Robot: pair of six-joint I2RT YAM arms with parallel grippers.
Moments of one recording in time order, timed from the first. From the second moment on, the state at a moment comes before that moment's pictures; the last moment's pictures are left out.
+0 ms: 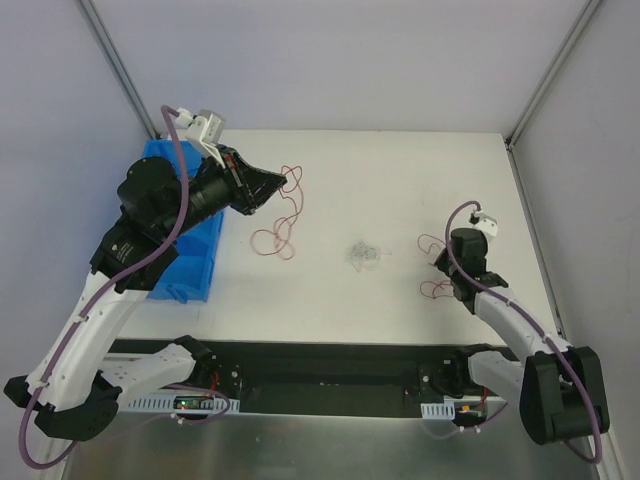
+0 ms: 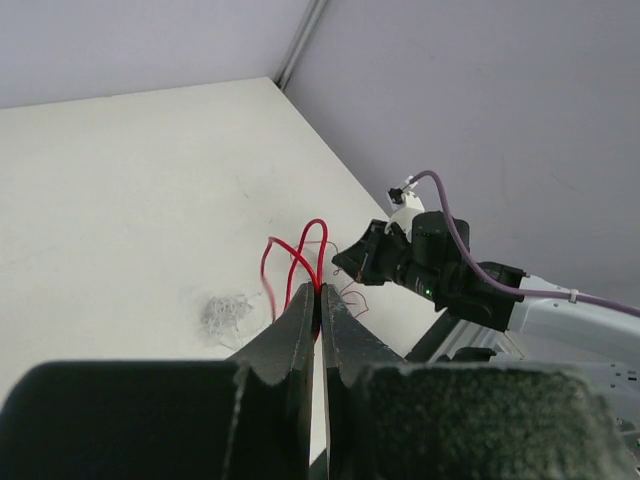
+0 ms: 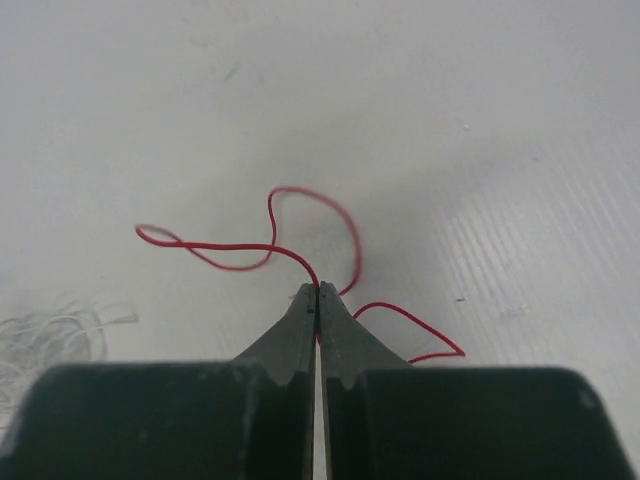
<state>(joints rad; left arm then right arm) -0.57 0.97 1.42 -0.46 0.26 -0.50 0.21 1.02 0.44 -0.05 0.31 0.54</state>
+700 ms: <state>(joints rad) -0.56 1.03 1.37 -0.50 0.32 -0.50 0.26 1.10 0.62 -0.21 0.01 0.36</state>
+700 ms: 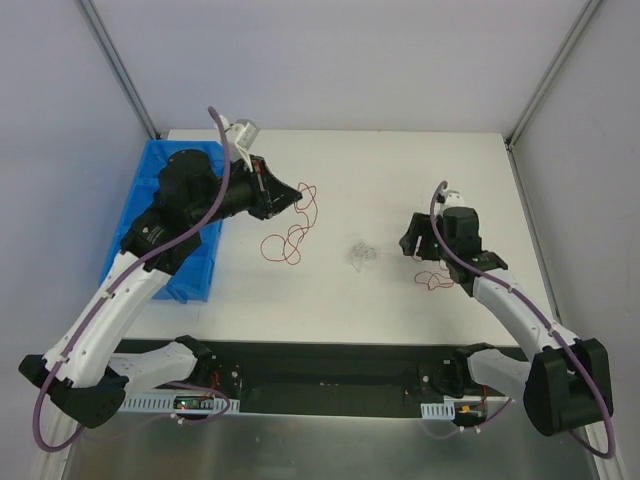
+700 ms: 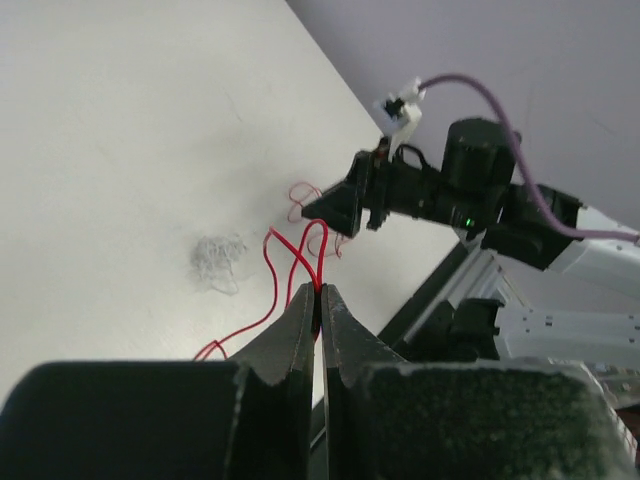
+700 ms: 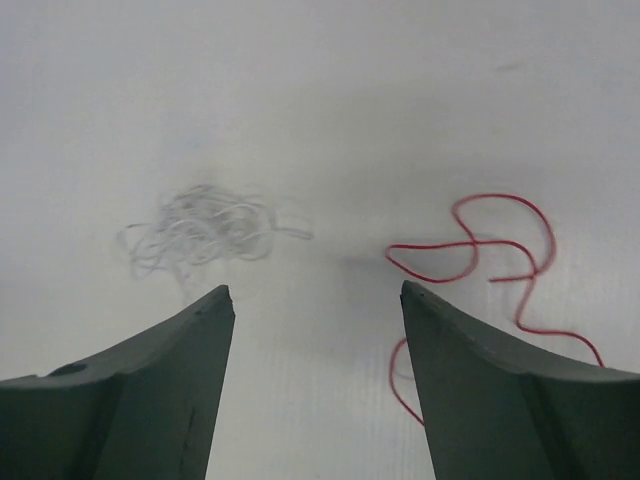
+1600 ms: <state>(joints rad) -0.56 1.17 1.10 -0.28 0.69 -0.63 0.63 1.18 0.60 0.42 -0.55 0.51</state>
